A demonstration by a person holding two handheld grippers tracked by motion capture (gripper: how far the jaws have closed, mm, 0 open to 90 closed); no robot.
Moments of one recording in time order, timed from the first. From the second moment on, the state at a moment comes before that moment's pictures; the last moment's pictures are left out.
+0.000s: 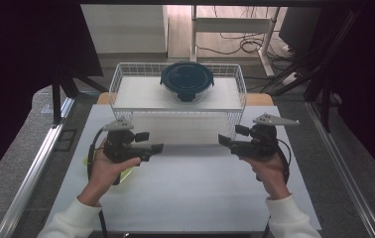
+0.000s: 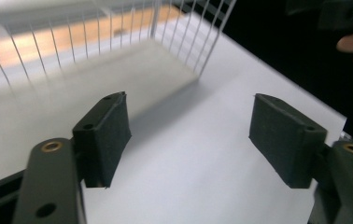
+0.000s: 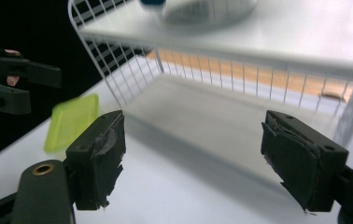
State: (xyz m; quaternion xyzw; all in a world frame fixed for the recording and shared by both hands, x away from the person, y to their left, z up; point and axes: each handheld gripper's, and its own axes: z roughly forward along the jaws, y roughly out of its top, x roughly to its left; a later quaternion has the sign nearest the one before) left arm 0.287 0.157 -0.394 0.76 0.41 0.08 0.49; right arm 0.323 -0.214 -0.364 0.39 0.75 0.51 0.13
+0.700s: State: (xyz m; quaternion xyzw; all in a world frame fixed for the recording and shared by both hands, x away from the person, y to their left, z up) left arm 0.244 0.143 -0.461 0.82 0.40 0.11 0.40; right arm 0.287 -0.221 -0.448 0.39 0.80 0.45 0.08
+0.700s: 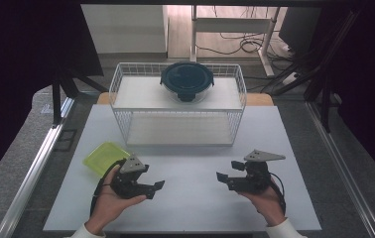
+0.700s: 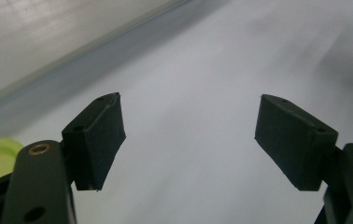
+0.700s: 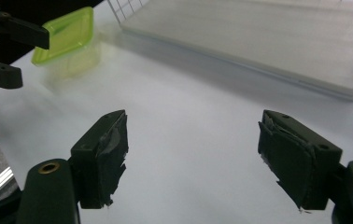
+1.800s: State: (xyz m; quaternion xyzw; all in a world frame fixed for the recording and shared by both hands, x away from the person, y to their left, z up) left arm 0.245 0.164 -0.436 0.80 0.41 0.13 0.42; right arm 0.272 -0.243 -0.447 0.41 0.79 0.45 0.10
